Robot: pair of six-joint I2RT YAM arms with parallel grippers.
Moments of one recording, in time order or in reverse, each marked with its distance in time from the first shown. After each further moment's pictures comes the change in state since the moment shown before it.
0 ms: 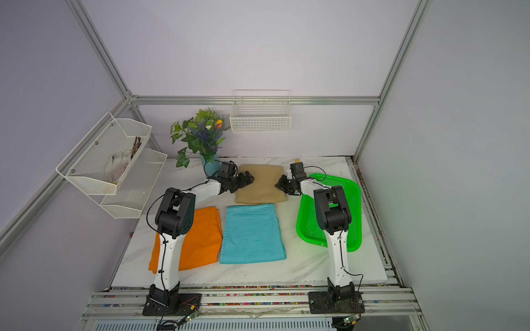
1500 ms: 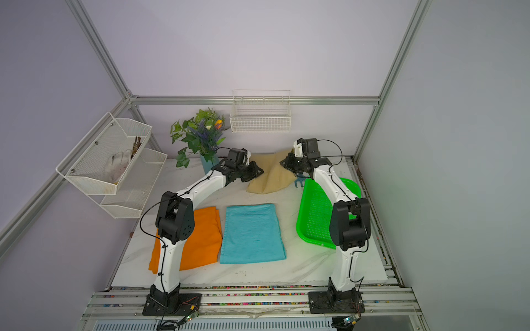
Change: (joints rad) left arm -0.118 -0.084 0.229 -0.175 0.121 -0.060; right arm -0.046 -0.348 0.128 -0.291 -0.013 -0.149
